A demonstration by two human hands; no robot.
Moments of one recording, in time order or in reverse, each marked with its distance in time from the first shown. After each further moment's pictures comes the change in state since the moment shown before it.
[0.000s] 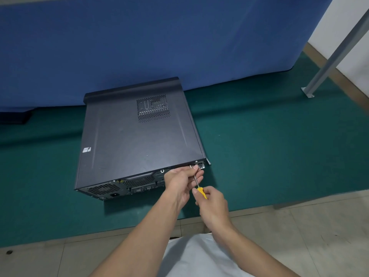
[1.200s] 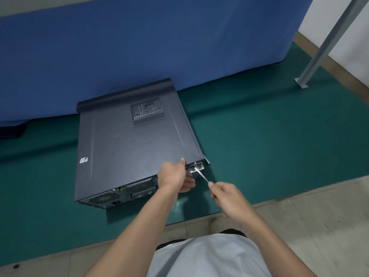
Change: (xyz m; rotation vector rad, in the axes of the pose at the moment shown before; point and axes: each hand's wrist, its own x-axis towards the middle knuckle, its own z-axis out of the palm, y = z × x) left_hand -0.010 0.035 0.006 0.807 0.175 0.080; right_hand 0.024 0.009 -0.043 0.069 -0.180 -0.103
